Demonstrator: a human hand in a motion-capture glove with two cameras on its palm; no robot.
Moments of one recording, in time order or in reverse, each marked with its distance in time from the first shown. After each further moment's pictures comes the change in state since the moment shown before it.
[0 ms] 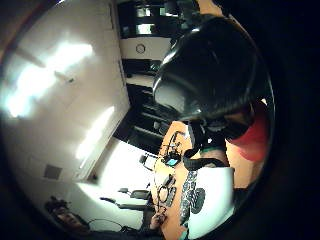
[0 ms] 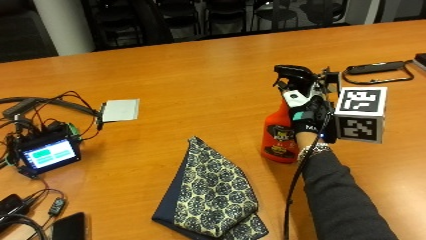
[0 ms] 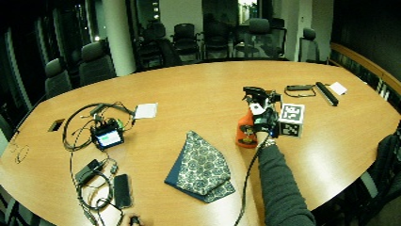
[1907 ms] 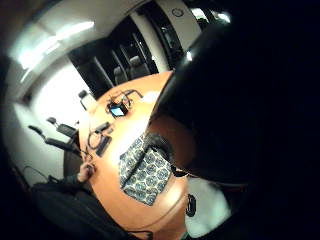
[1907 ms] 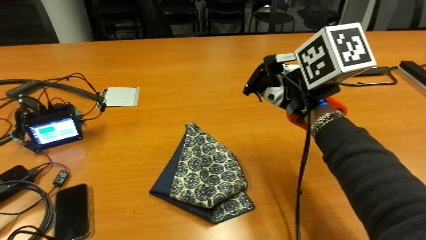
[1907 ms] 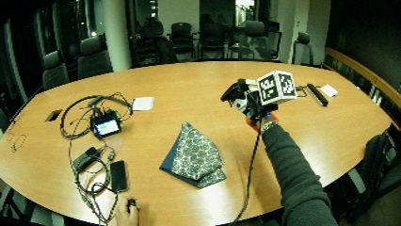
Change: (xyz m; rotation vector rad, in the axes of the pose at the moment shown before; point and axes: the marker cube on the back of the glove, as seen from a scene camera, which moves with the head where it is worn) arm -0.095 -0.009 0.018 -0.137 0.685 -0.903
